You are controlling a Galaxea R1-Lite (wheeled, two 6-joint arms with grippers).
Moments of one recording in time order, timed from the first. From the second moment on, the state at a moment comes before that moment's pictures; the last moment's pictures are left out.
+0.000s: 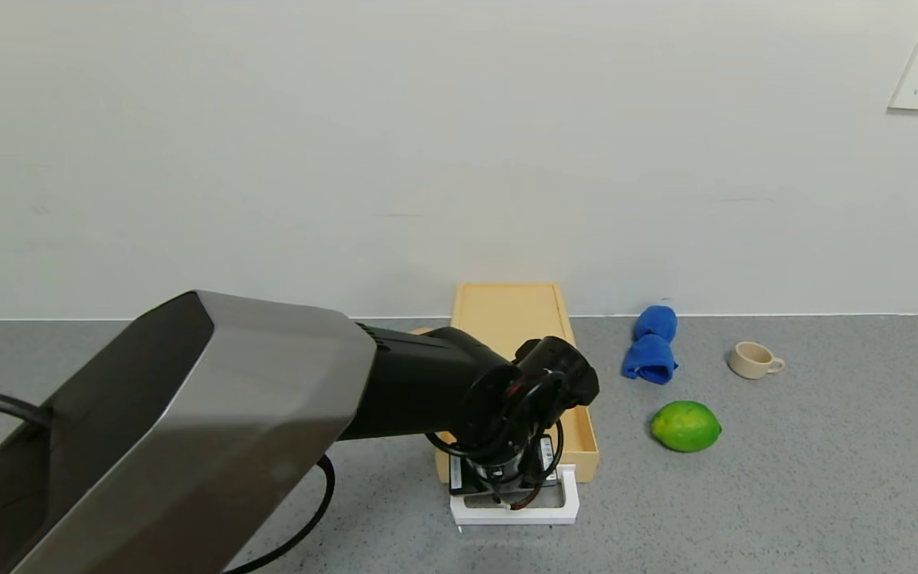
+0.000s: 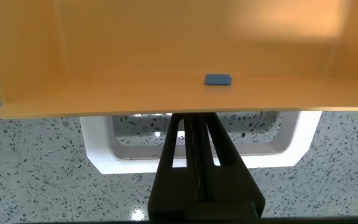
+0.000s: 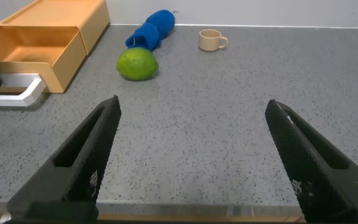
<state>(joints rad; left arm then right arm) -0.83 2.29 -1.70 0.60 0.25 -0.84 0.00 0.00 0.00 0.00 0.00 0.03</state>
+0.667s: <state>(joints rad) -0.82 2.32 -1.77 0.60 0.30 -0.83 0.00 0.00 0.00 0.00 0.00 0.03</state>
